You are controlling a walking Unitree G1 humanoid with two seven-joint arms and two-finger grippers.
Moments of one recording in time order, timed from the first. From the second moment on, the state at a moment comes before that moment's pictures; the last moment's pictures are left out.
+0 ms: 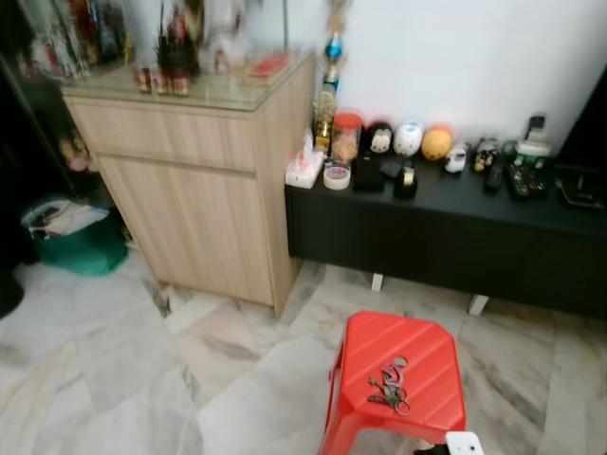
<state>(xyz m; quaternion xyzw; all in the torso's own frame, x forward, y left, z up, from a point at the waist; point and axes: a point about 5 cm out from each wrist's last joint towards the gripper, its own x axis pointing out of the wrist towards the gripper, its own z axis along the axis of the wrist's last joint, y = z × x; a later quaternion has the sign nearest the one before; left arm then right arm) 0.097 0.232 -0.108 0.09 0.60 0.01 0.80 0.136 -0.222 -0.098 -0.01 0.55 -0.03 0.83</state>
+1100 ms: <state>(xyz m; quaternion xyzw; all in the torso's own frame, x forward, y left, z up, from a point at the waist) 0.114 0.242 -0.101 0.11 0.58 0.01 0.81 0.150 -0.203 -0.098 0.03 0.54 -0.05 0.84</state>
